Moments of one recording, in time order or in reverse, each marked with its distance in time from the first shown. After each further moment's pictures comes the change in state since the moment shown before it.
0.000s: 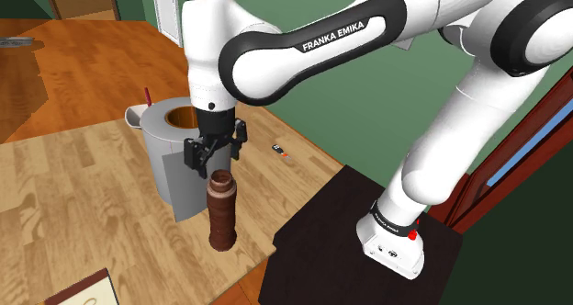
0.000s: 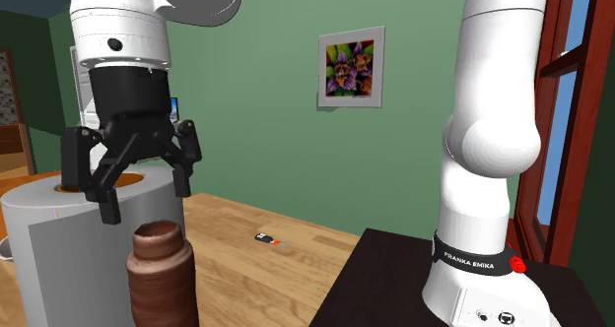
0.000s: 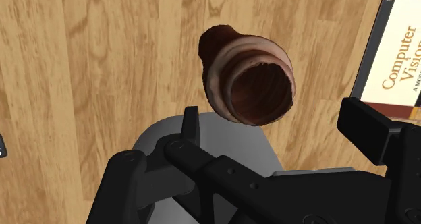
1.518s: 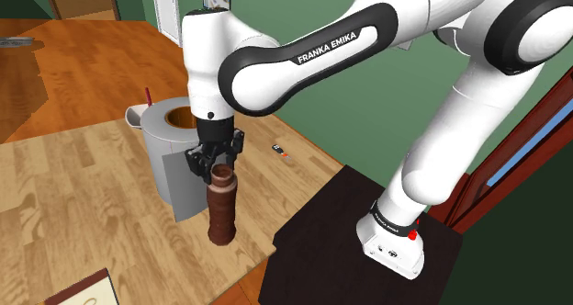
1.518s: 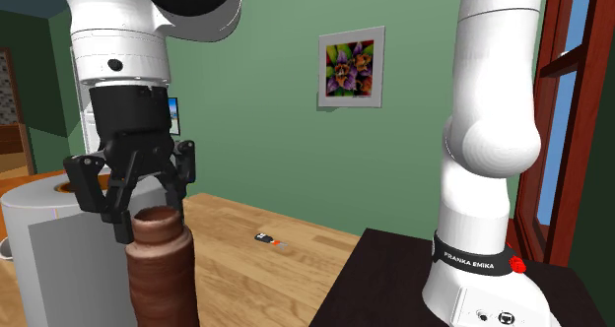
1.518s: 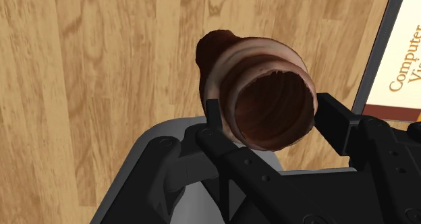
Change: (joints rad) arm 0.002 0.029 0.004 -0.023 -0.017 0.046 0.013
